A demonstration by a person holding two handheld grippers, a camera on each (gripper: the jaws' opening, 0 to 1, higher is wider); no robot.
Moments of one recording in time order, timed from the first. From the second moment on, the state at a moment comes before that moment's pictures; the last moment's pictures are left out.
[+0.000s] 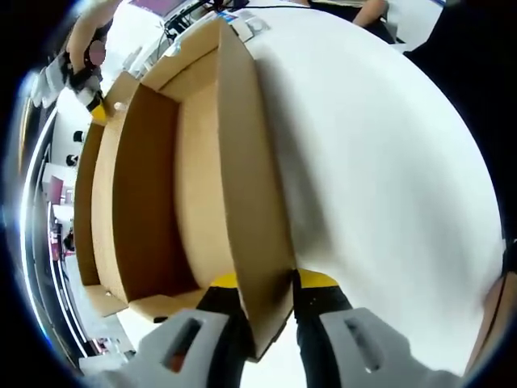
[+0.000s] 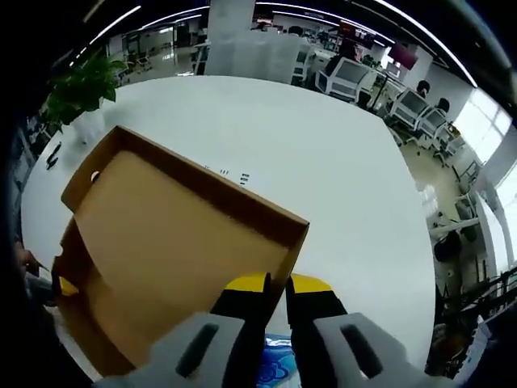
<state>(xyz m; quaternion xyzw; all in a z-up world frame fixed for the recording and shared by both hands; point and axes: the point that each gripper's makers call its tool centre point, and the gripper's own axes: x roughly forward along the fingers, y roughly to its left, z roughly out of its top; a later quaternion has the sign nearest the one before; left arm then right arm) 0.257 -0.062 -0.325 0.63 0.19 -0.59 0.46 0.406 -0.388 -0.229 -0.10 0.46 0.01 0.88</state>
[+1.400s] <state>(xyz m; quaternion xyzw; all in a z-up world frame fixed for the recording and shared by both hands) 0.257 -0.063 -0.326 0.63 0.20 -0.59 0.46 0.367 -0.373 -0.165 -0.10 0.27 0.01 0.96</state>
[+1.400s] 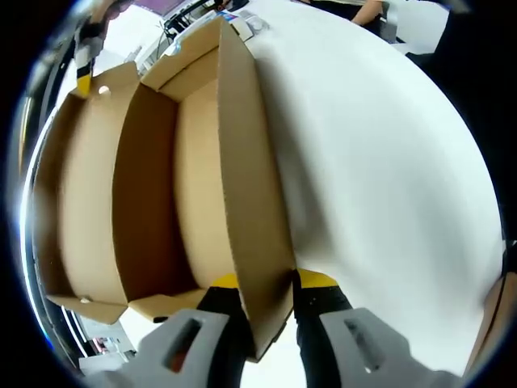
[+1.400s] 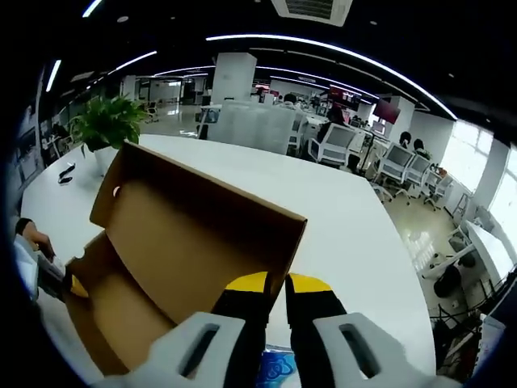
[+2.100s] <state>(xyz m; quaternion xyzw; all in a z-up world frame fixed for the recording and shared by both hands) 0.257 -0.062 -0.325 0.63 0.20 -0.59 0.46 0.336 -0.360 -0.149 -0.10 0.22 0.02 0.97</state>
